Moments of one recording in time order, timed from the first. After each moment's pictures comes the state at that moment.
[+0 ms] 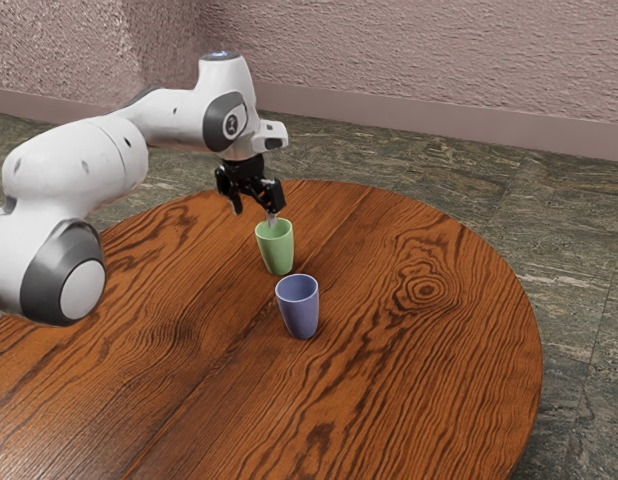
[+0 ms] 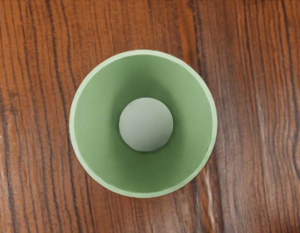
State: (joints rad) arm -0.09 0.78 0.23 -1.04 -0.17 1.84 0.22
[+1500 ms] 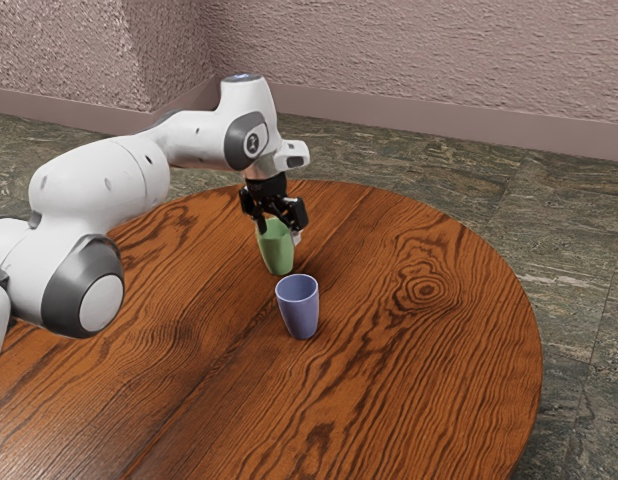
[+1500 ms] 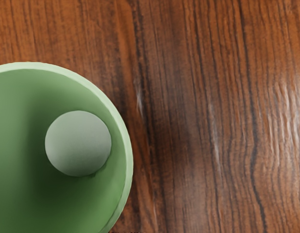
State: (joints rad) arm -0.09 0.87 0.18 -0.98 -0.20 1.84 0.20
